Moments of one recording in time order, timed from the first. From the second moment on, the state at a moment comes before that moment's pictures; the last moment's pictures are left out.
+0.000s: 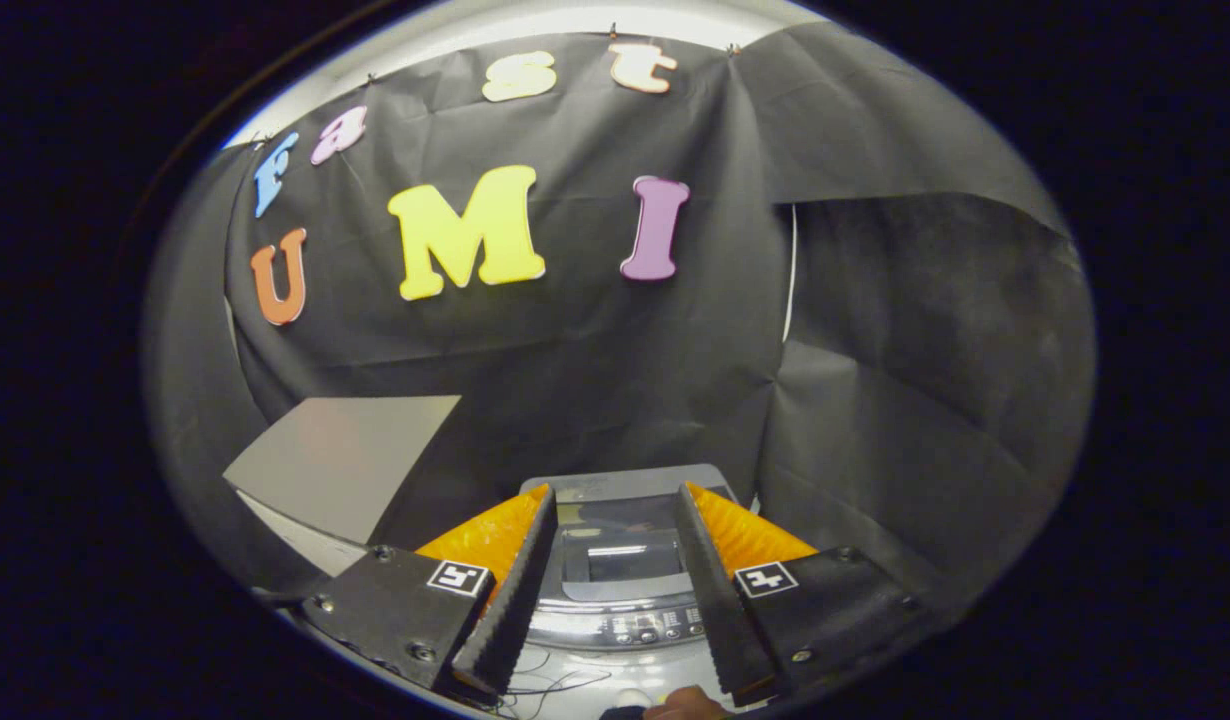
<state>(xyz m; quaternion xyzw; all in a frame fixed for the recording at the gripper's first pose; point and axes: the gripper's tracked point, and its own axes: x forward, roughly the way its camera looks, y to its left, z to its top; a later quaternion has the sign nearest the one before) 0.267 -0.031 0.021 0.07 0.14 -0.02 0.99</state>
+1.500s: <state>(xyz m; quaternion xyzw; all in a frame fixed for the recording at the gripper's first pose) -0.060 -0.084 -0.023 0.02 -0.06 0.08 0.99</state>
